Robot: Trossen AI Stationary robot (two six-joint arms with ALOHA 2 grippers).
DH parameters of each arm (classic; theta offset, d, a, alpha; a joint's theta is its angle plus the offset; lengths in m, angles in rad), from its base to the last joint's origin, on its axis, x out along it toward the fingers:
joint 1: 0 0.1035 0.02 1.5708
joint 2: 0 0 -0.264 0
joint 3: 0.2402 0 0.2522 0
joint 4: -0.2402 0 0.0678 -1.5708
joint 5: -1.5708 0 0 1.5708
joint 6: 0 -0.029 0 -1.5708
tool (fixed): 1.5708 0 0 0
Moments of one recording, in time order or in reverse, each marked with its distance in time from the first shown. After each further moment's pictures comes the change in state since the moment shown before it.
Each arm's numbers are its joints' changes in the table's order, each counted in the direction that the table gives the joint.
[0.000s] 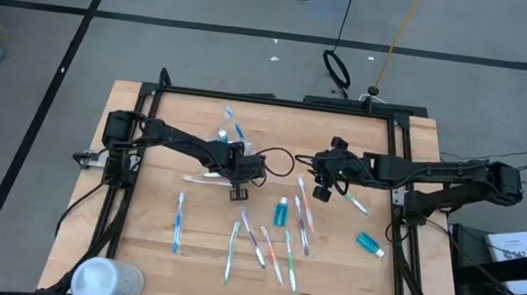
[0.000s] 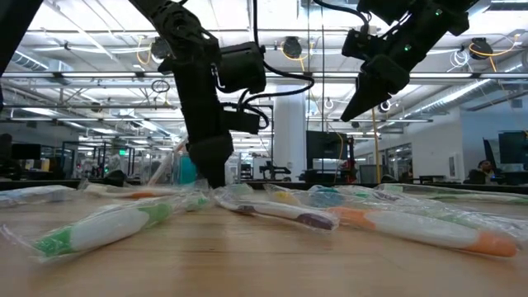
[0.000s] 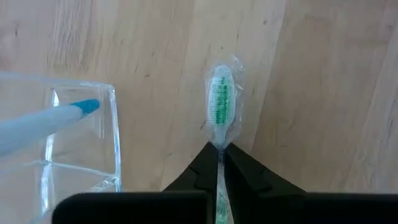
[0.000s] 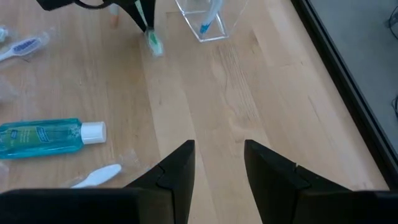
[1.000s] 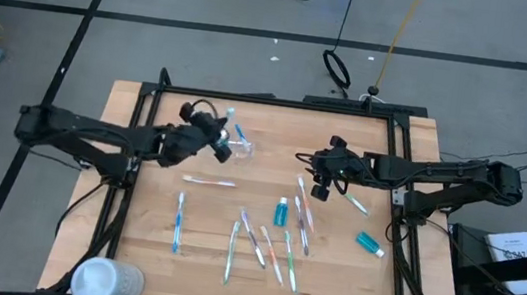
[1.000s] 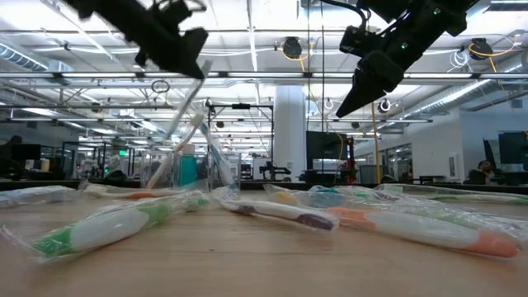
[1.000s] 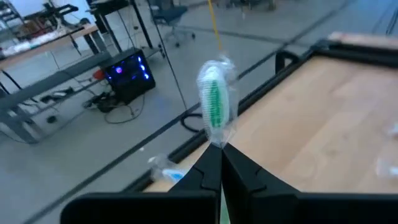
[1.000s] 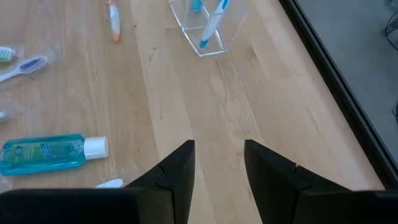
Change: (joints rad) left arm -0.041 0.735 -0.419 0.546 0.610 0.077; right arm 0.000 0.000 0.000 0.048 0.002 0.000
